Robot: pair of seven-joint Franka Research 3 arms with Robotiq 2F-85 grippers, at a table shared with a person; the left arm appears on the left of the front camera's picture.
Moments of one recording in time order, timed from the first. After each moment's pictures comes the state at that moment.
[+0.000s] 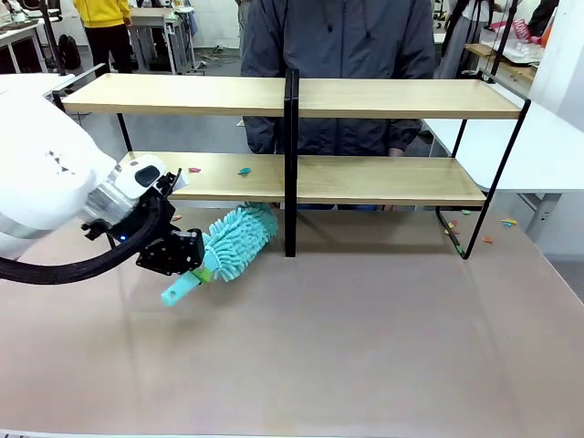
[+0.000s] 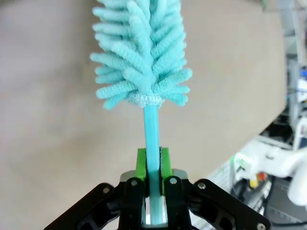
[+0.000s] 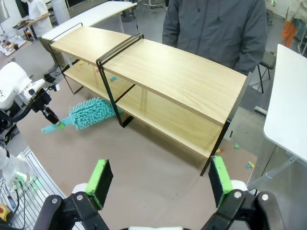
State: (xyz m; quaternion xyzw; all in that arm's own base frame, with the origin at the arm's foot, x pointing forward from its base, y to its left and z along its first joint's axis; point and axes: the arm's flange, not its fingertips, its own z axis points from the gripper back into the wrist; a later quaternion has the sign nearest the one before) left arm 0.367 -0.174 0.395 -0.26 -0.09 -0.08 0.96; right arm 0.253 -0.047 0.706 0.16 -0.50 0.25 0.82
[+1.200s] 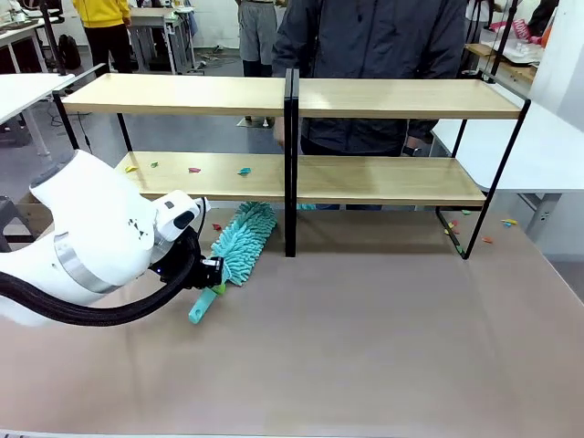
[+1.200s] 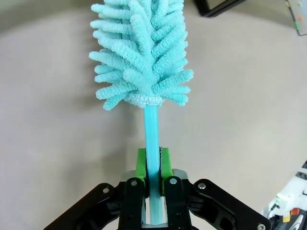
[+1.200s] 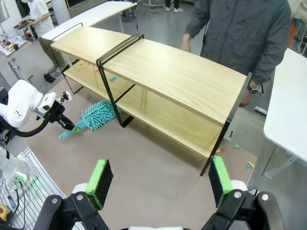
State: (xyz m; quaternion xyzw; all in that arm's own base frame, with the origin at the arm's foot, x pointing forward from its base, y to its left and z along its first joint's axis) left arm 0.383 -0.199 0.321 -0.20 -0.17 -0.08 0.96; right arm 0.253 -0.047 0.706 0.16 -0.50 0.25 0.82
